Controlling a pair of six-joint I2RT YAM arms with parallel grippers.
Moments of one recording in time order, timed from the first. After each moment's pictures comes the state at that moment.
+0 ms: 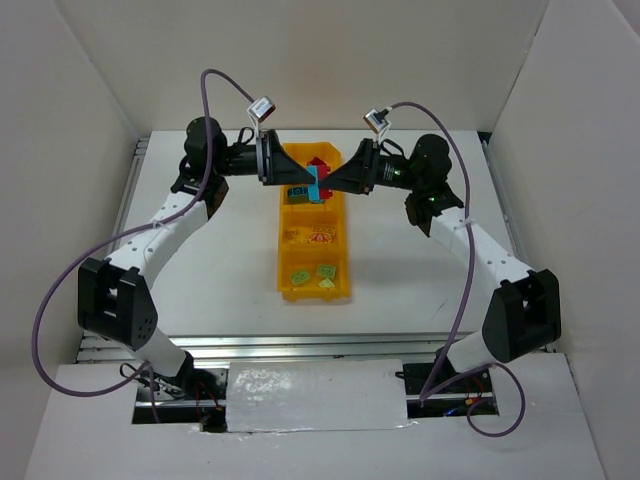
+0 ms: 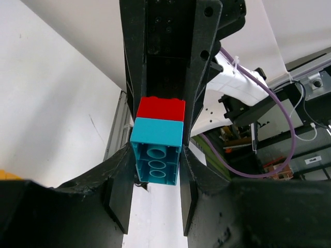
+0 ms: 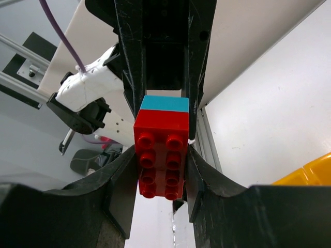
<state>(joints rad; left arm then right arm) -0.31 1.57 1.36 0.39 1.18 -1.04 0.35 1.45 1.17 0.49 -1.04 1.03</state>
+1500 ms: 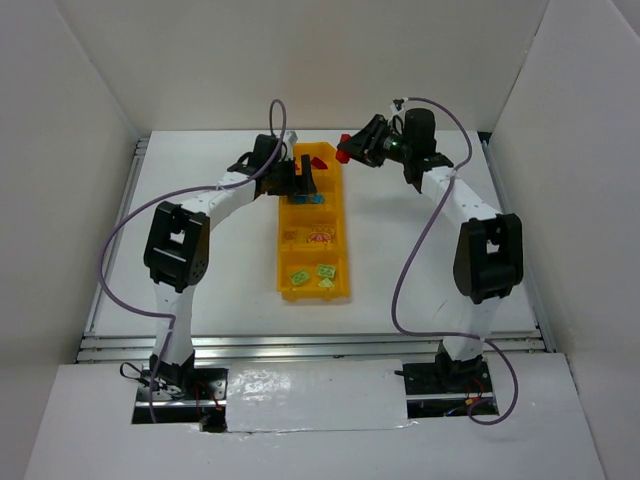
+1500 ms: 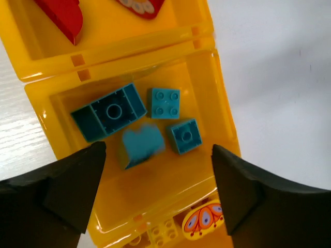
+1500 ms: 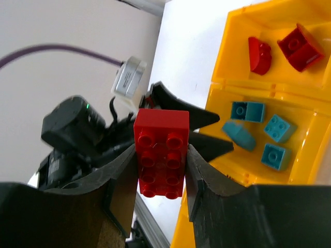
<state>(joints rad) -0.35 2.10 1.68 -0.29 0.21 -0.37 0.19 1.83 1.49 0.06 -0.63 0.87</state>
